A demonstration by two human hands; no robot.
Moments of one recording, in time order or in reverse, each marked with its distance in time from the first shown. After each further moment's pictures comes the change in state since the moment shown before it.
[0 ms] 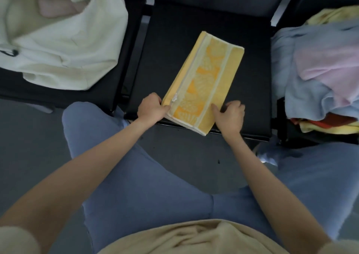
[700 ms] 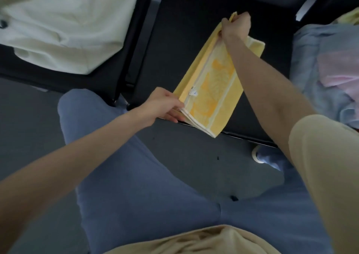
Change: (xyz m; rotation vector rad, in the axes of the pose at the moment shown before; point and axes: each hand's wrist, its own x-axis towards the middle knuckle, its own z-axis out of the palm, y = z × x) left_hand -0.012 0.010 -0.027 -0.628 -0.392 -0.178; right_hand 0.187 -0.159 0.026 0.379 0.060 -0.074
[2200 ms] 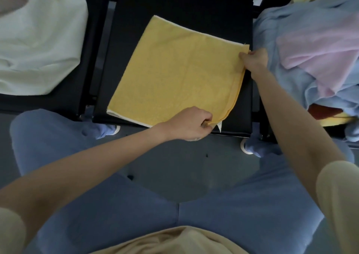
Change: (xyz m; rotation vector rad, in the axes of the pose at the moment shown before) left_hand 0.027 0.007 0.155 0.975 -0.318 0.634; right_hand 0.025 0.145 -0.160 -0.160 -0.055 0.214
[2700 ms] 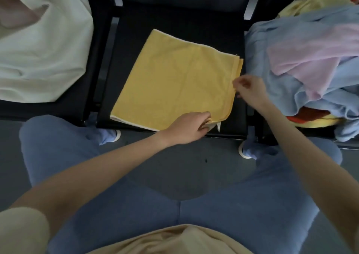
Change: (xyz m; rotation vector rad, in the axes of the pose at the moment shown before) left_hand -0.005 -0.005 0.009 0.108 0.155 0.133; right_hand -0.091 0.028 -0.041 -0.037 -0.212 -0.370
